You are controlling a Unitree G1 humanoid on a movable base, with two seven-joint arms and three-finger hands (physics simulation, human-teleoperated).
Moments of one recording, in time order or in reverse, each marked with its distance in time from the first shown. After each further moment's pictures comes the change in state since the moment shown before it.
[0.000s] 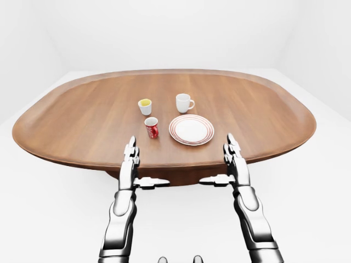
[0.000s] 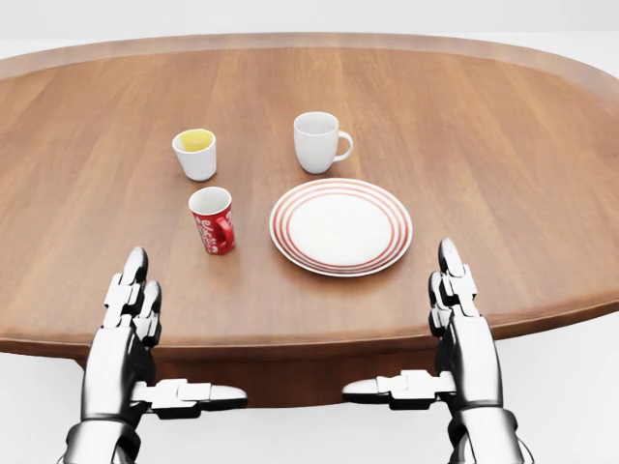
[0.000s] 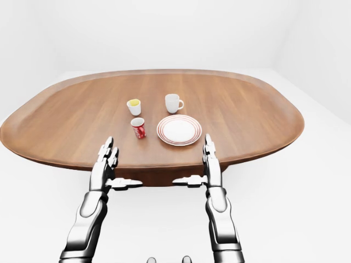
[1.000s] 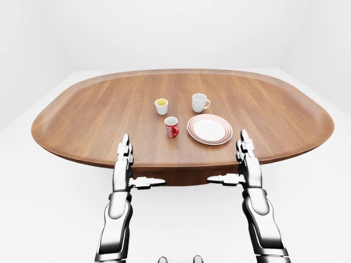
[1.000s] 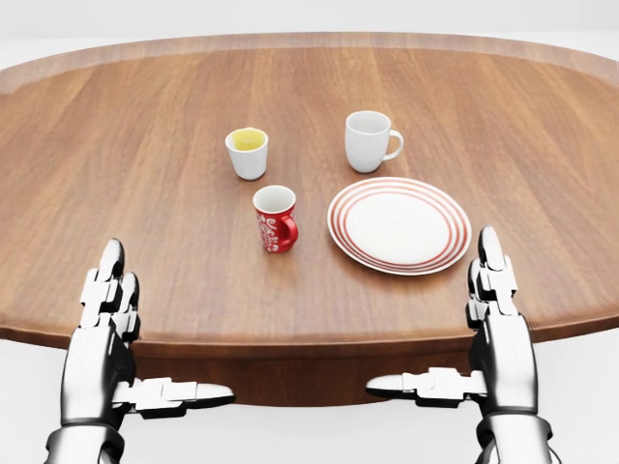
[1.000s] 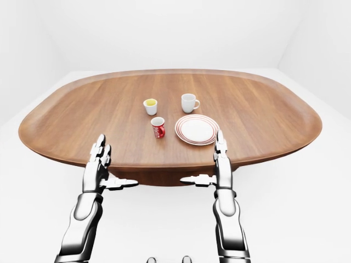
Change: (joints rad) left arm 0.030 0.008 0.025 -0.060 0.036 -0.037 0.018; right arm 0.049 -0.016 -0.050 -0.107 -0.066 -0.032 -0.038
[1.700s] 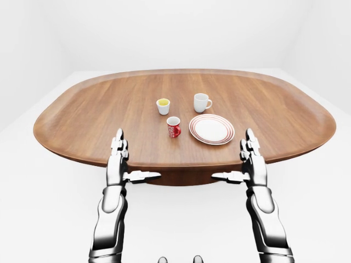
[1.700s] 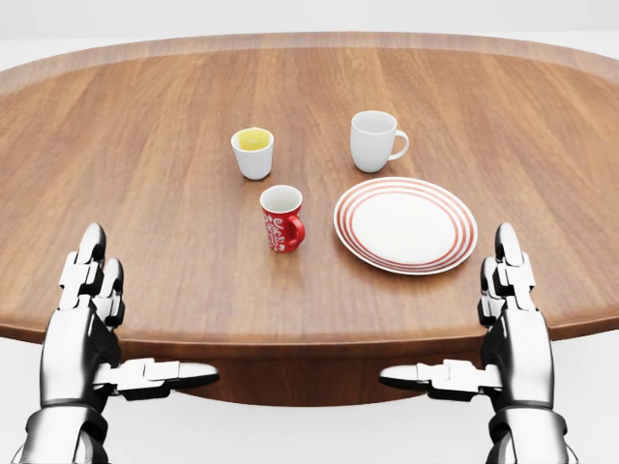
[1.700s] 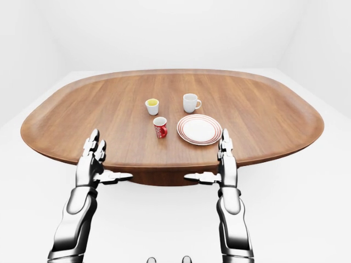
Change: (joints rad) left arm -0.040 0.020 0.043 -0.051 -0.042 0.097 -0.009; right arm -0.009 -0.008 -0.038 -0.028 0.062 0.050 0.008
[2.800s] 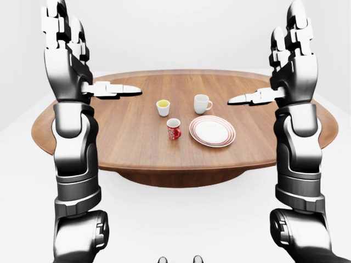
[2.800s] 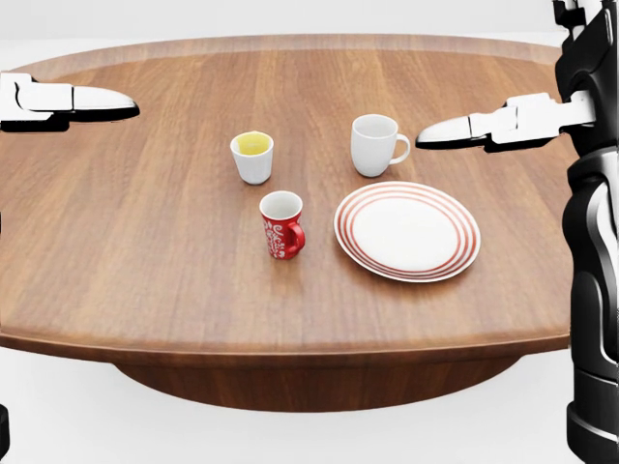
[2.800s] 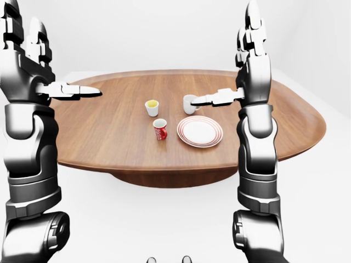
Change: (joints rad) left arm -0.719 0.291 0.123 0.035 -0.106 0.020 0.025; right arm -0.716 -0.297 -0.100 0.030 0.065 0.086 0.102
